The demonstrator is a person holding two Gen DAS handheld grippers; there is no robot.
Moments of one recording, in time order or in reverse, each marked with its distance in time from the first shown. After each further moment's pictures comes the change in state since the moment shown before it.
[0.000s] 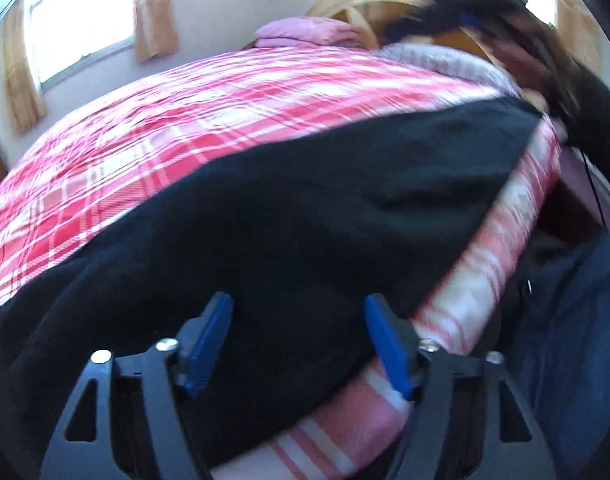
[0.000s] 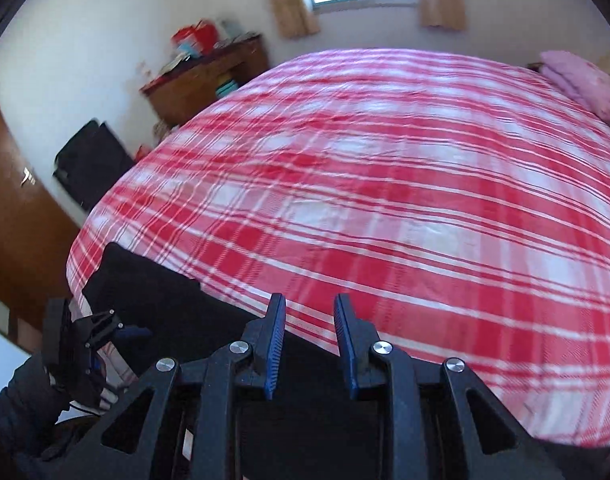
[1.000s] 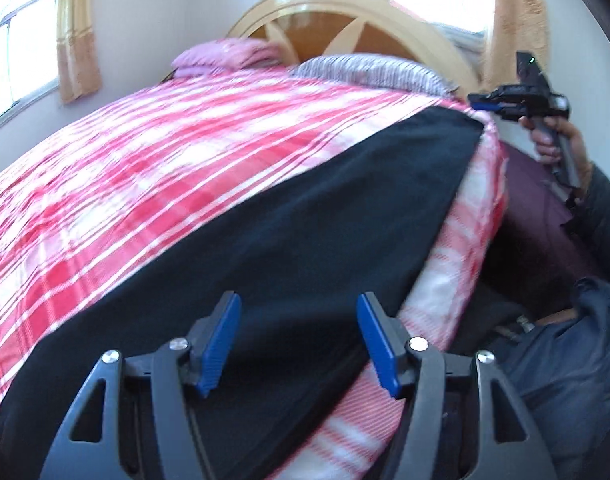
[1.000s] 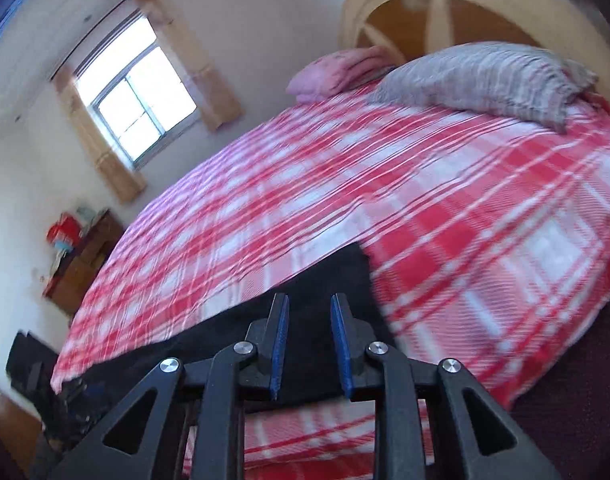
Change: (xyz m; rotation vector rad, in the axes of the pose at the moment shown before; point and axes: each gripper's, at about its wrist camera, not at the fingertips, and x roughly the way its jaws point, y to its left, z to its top) left arm 0.042 -0.089 0.101 0.117 -0.046 -0.183; right arm -0.238 -0.227 -0.250 0.629 -0.418 -0.334
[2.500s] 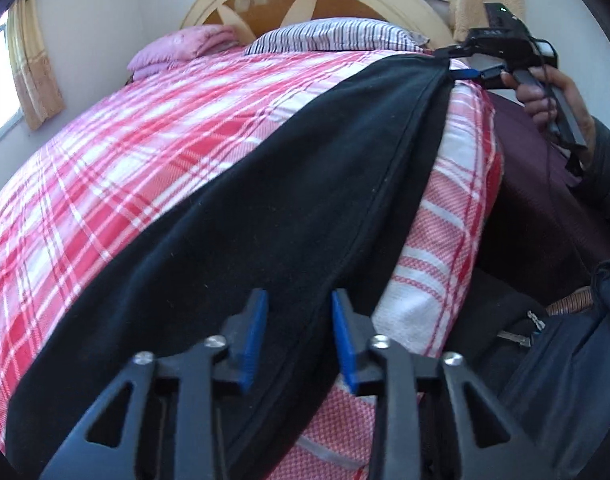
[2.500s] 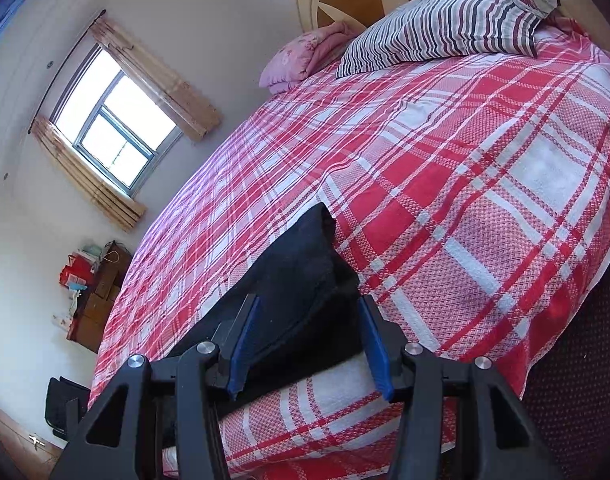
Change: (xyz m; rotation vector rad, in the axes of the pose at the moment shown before) left arm 0.048 -0.061 0.023 0.138 0.075 -0.019; right arm 0.014 -0.046 -0.007 0.214 0.010 0.033
